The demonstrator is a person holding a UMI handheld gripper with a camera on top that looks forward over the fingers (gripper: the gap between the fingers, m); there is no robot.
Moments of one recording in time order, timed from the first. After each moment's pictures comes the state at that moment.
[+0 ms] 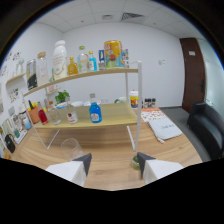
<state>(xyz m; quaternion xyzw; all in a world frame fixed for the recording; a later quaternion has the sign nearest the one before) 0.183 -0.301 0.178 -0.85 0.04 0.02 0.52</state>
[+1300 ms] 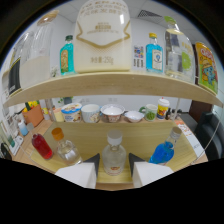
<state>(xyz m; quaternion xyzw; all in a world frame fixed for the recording) 0.035 -0.112 0.178 -0.86 0.00 0.00 0.51</state>
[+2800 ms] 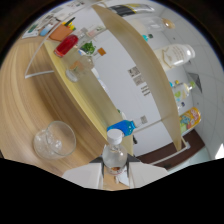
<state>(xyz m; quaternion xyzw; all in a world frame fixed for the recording) 0.145 -0.206 0.178 -0.76 -0.32 -0.37 0.43</state>
